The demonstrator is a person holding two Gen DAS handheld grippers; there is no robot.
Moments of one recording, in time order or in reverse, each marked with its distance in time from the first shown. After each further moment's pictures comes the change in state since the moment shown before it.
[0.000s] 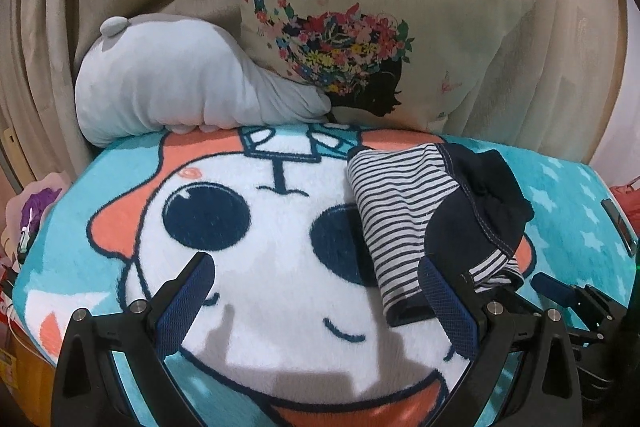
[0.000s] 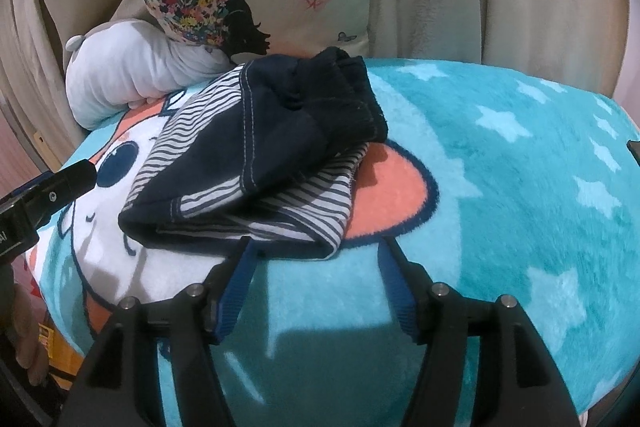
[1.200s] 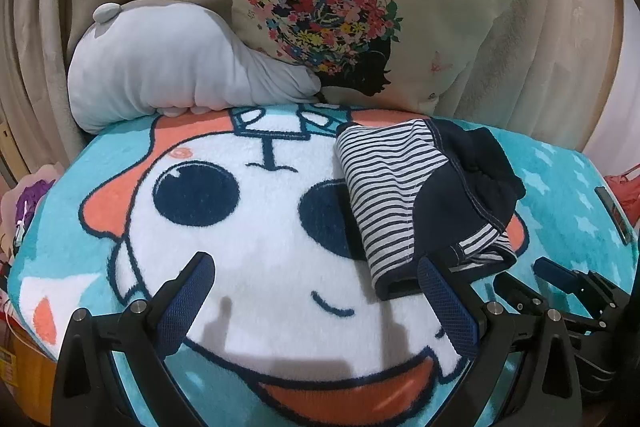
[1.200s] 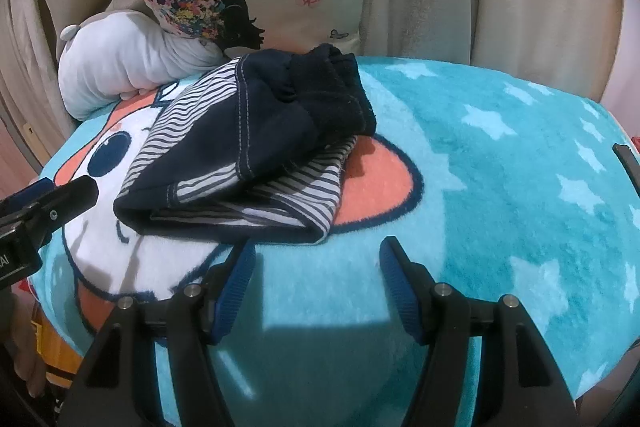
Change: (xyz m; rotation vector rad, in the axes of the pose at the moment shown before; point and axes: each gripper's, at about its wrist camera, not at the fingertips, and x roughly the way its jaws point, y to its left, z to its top) left arm -0.002 -0.006 -0.009 0.003 0.047 -0.022; right arm -0.007 0.002 -0.004 -0.024 0.014 -0.048
